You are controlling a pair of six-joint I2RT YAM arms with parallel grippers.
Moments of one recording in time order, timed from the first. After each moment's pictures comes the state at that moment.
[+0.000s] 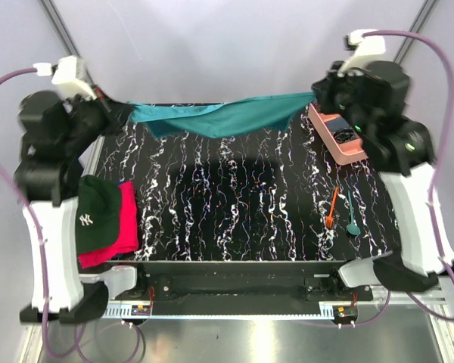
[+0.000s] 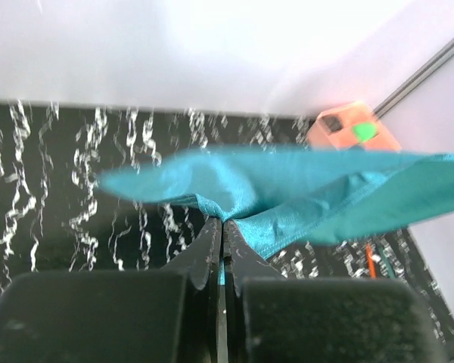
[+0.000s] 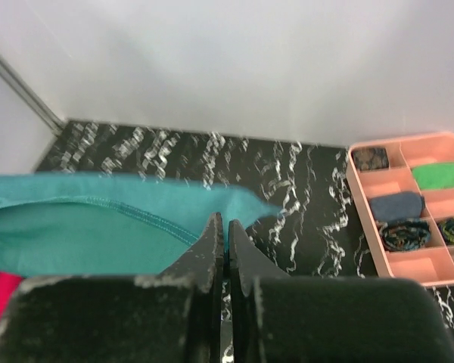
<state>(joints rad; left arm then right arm) -0.02 1.18 1.82 -0.82 0.31 -0.32 0.43 1.42 2.08 -0.84 0.19 0.15</state>
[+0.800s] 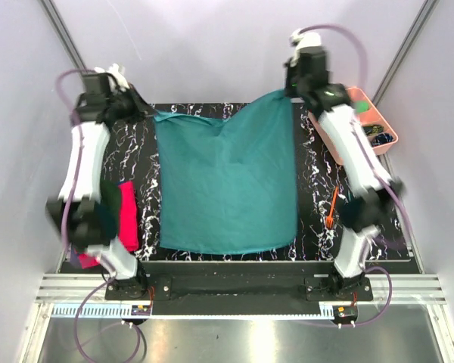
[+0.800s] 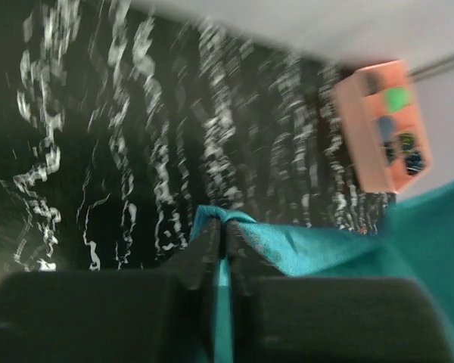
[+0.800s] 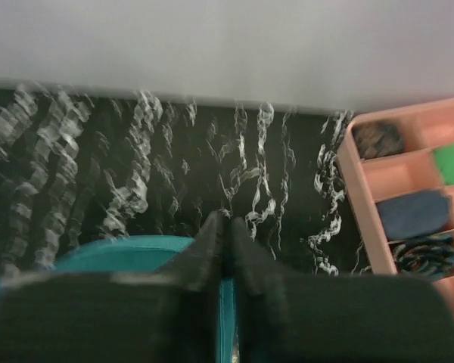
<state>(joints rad) 0.08 1.60 1.74 -0.68 0.48 -0.43 0.35 1.81 2.13 -0.65 0.21 0.11</state>
